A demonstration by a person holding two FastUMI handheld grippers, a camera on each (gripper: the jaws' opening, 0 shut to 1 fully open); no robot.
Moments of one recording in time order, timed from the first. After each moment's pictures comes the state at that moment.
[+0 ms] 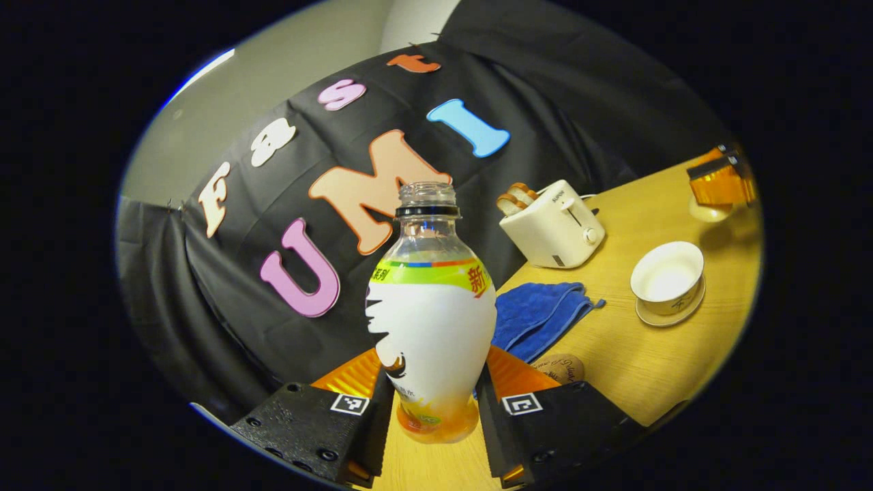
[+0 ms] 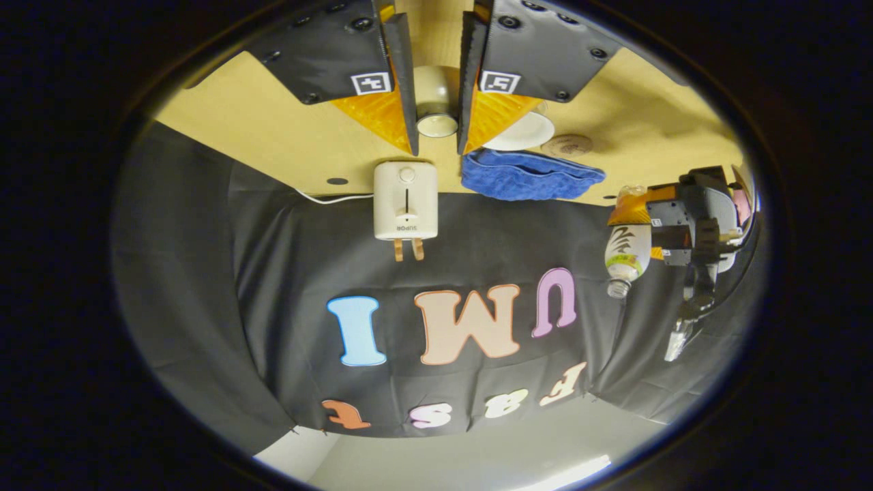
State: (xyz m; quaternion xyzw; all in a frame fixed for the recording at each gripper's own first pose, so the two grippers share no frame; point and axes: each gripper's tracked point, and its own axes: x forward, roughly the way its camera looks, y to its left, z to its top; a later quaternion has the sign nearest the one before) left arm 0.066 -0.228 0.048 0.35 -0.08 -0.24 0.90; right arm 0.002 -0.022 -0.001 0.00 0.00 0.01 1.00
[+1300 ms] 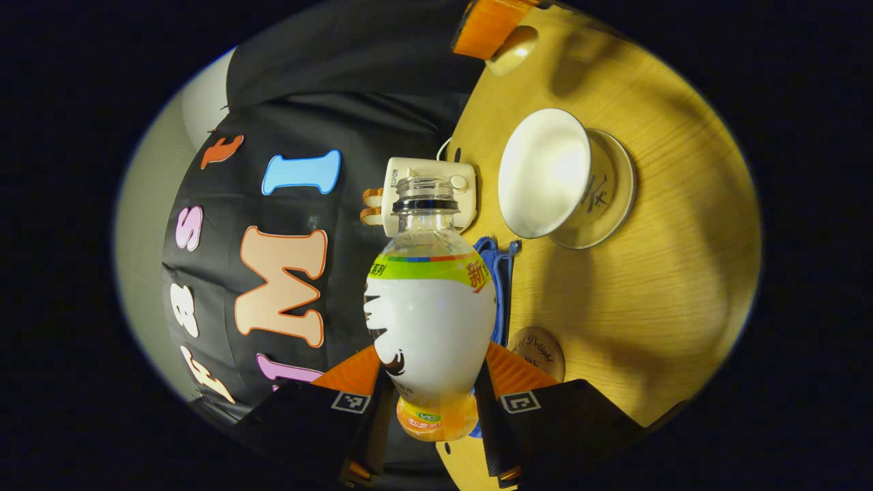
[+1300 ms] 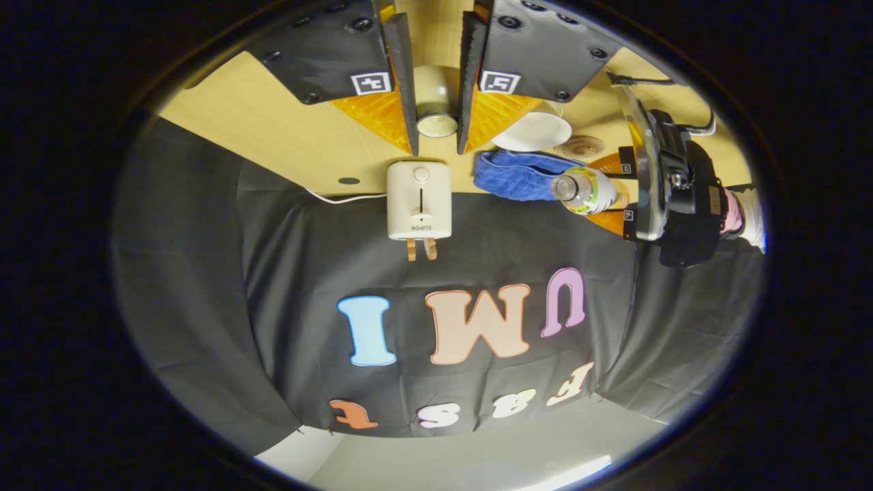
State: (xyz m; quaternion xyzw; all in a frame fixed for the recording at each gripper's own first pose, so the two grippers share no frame) left arm 0.059 -0.298 -0.014 0.66 -0.11 -0.30 0.68; right arm 0.003 -0.040 0.000 0.00 0.00 -0.01 1.00
